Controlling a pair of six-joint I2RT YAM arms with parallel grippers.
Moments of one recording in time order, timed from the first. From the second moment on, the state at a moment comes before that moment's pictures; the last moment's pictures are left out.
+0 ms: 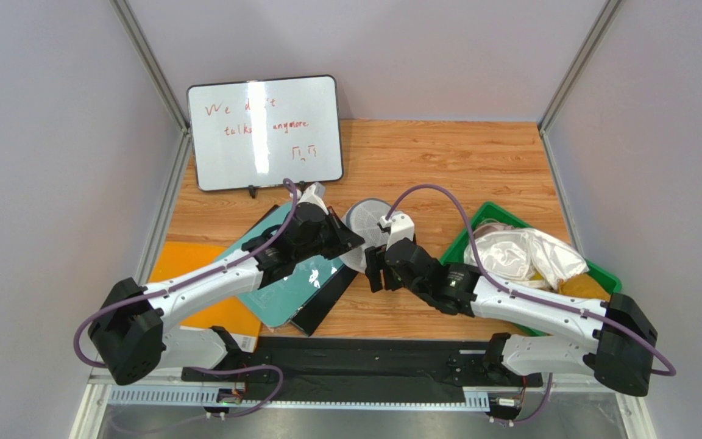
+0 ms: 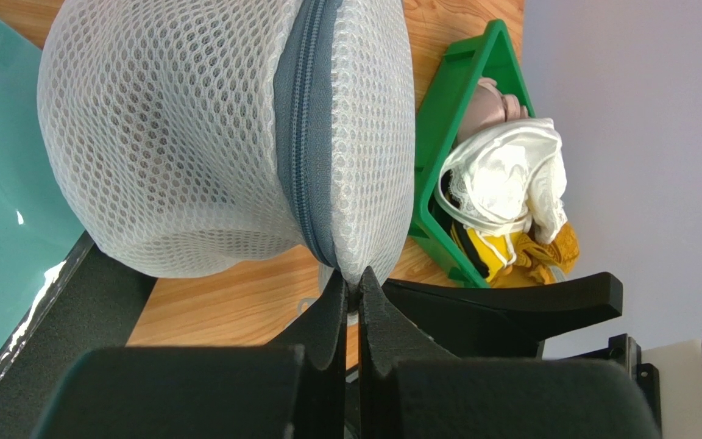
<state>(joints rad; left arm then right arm) -0.82 1.26 0.79 -0.03 -0.02 -1.08 1.06 1.14 0.74 -0.29 0.37 0.52</state>
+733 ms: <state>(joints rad) -0.81 1.22 0.78 -0.06 0.00 -1.05 1.09 1.28 0.75 -0.16 0.64 0.18</state>
